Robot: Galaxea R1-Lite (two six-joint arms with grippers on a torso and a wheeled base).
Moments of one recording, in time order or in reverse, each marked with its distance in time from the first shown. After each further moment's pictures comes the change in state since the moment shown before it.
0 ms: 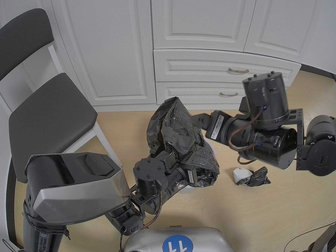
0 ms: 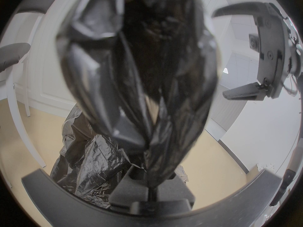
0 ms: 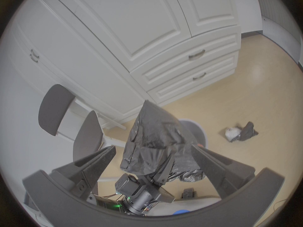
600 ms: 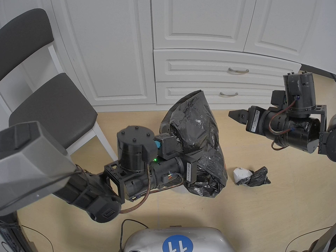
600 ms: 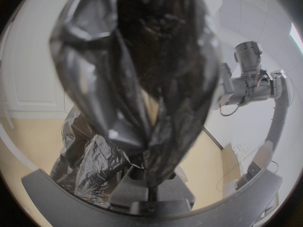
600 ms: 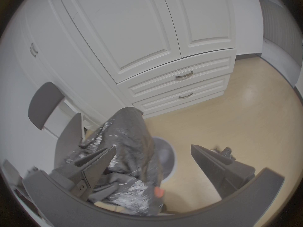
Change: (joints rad) left arm 0.017 -0.328 0.000 0.495 -0.307 0.047; right arm -0.236 -0.122 0.124 -0.030 0.102 -0.267
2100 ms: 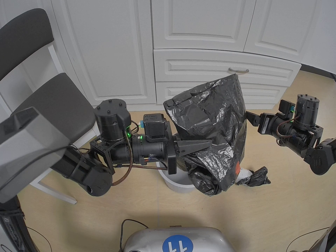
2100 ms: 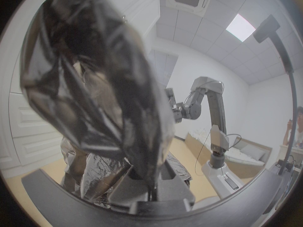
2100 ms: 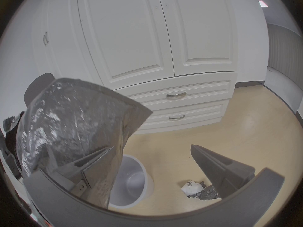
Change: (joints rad) left arm 0.170 0.040 -0.123 -0.147 -0.746 0.207; right arm -0.283 0.136 0.270 -0.644 0.208 -0.280
